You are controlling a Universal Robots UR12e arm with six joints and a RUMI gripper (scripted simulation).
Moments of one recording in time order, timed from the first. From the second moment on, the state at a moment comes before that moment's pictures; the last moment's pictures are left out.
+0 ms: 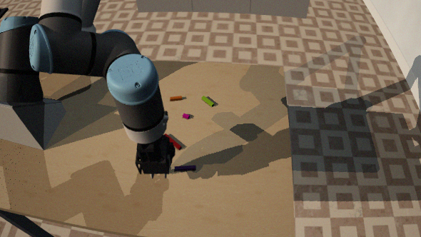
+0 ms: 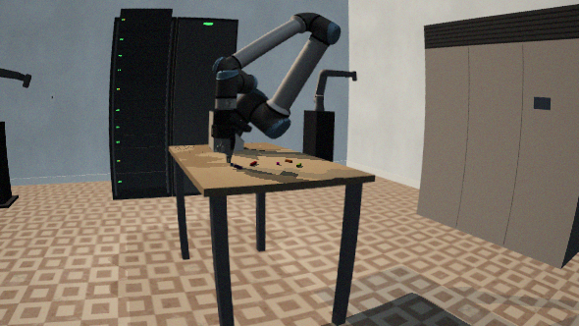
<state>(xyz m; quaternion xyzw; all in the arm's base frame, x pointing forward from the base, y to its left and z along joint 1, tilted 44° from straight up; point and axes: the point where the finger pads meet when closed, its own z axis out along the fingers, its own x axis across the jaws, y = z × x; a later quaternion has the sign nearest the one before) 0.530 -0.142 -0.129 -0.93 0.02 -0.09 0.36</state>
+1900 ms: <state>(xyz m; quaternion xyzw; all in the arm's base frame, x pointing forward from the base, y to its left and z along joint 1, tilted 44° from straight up) 0.532 -0.134 -0.138 -0.93 0.02 -0.09 0.36</state>
